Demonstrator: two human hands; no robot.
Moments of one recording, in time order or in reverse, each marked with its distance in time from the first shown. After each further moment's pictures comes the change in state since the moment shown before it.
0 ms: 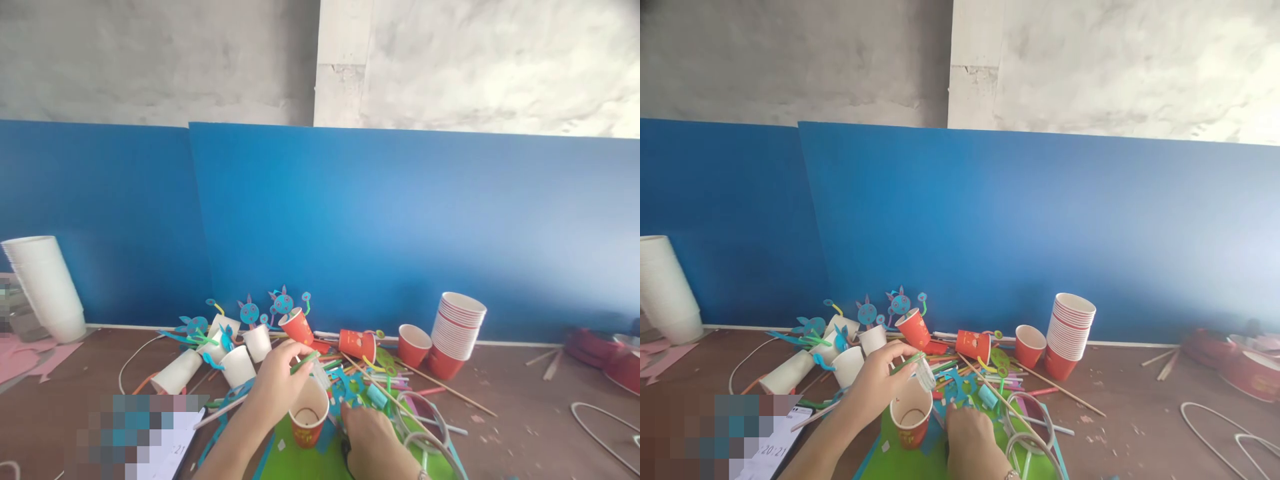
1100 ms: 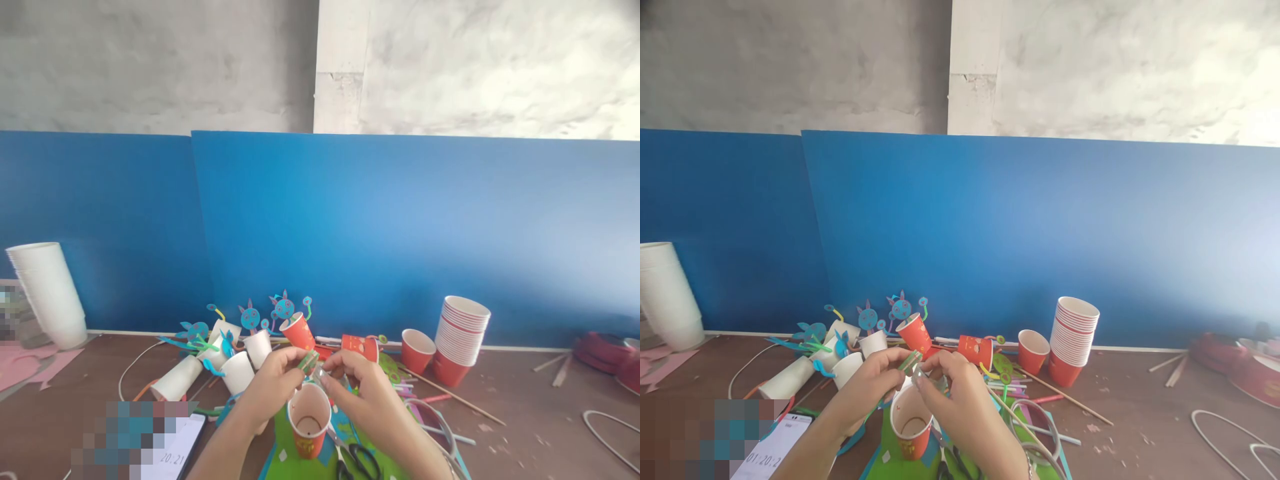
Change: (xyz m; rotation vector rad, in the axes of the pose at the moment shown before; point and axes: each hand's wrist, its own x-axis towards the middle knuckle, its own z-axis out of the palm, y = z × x) left_hand 0.001 0.019 -0.015 -0.546 -0.184 -0.291; right_hand -0.009 -0.025 -0.076 0.750 0.383 -0.247
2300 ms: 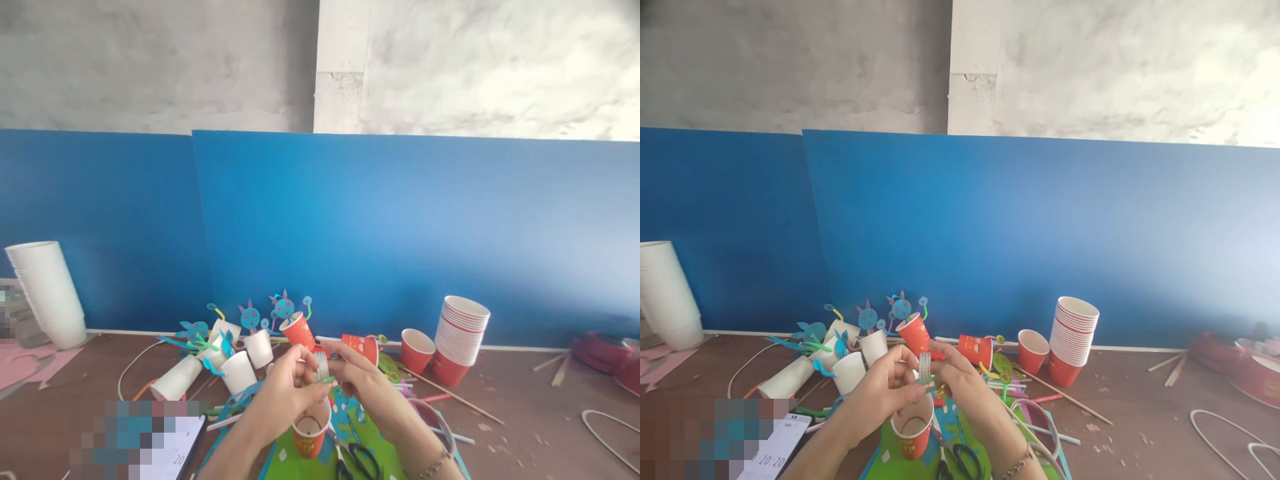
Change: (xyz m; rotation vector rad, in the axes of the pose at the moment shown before) left_hand -0.009 0.002 0.012 0.056 -0.039 0.014; right_hand 0.014 0.020 0.001 0.584 -0.151 0.265
